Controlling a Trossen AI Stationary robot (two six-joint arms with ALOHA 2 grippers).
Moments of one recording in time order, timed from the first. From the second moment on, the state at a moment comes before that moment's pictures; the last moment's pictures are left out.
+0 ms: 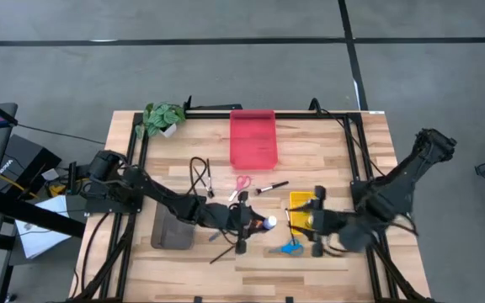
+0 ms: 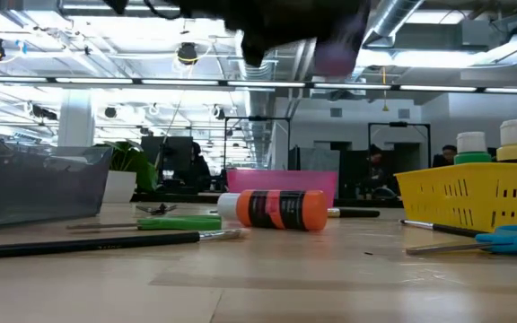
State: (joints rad) left arm -0.35 1.80 1.03 0.51 -0.32 -0.10; right arm 0.73 1.26 1.06 -0.44 0.81 0.31
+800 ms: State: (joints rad) left arm -0.30 1.81 1.02 0.54 -0.32 -0.03; right arm 0.29 1.37 1.10 -0.40 0.02 0.34
